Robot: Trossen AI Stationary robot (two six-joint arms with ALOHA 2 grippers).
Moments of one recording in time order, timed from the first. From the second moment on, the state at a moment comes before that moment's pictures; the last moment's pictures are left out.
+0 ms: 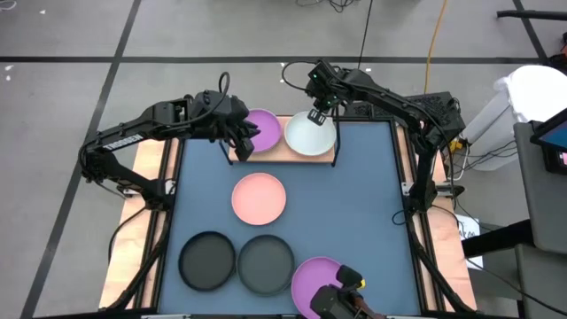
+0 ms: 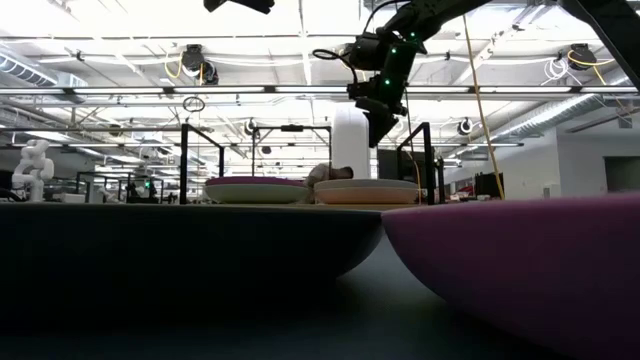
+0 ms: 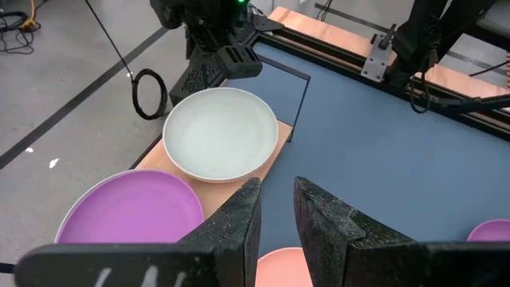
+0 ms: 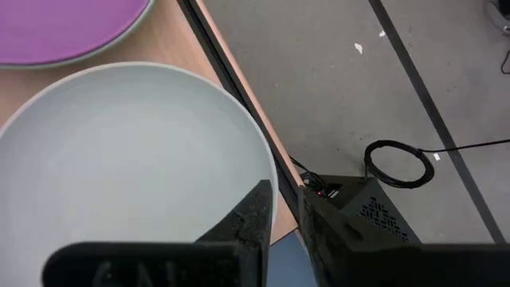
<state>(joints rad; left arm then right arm) 0.22 1.39 1.67 -0.92 -0.16 -0.21 -0.68 1.91 1.80 -0.96 0.13 -0.23</state>
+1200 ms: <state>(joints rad) 0.13 1.39 1.29 -1.01 -0.02 -0.67 -0.40 1.50 1.64 -1.12 0.13 0.27</state>
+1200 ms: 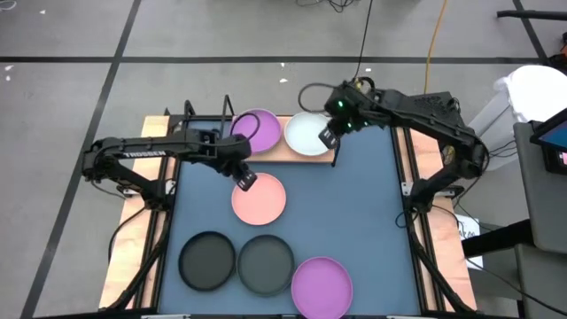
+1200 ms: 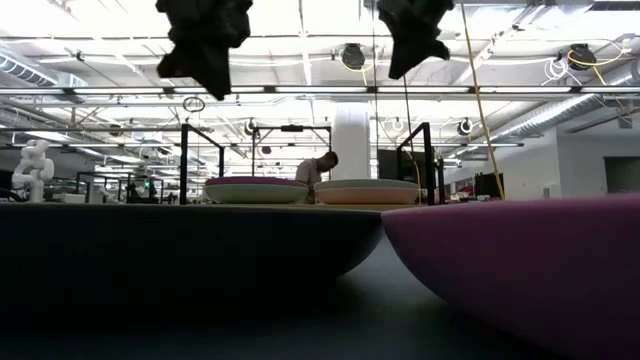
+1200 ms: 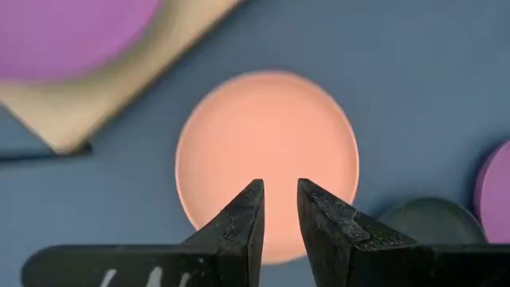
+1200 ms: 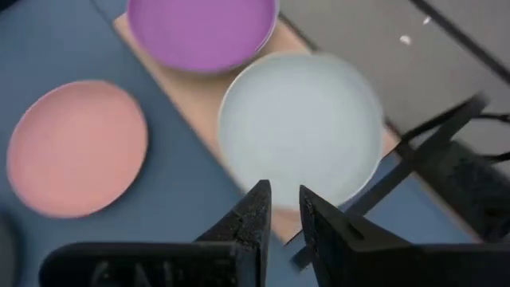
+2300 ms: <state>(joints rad) -0.01 1.42 1.28 -1.09 -0.19 -1.40 -0.27 1.10 1.18 -0.75 0.00 0.40</state>
